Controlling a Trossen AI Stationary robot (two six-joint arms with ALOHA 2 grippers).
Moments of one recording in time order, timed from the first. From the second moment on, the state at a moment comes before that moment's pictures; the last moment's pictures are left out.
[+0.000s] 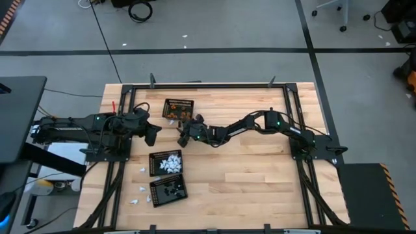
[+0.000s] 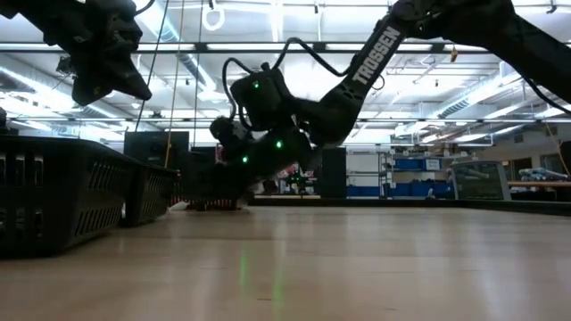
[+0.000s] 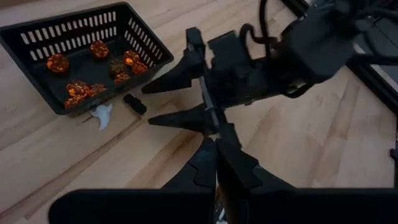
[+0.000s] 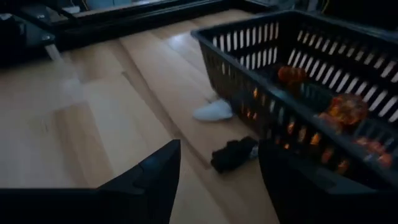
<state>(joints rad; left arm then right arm) 0.01 0.60 0.58 -0.63 -0.25 -0.75 -0.07 2.43 1.49 0.56 0.48 0.24</state>
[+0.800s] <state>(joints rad) 0.01 0.60 0.58 -0.63 -0.25 -0.72 -0.12 2.49 1.52 0.60 0.44 0.23</state>
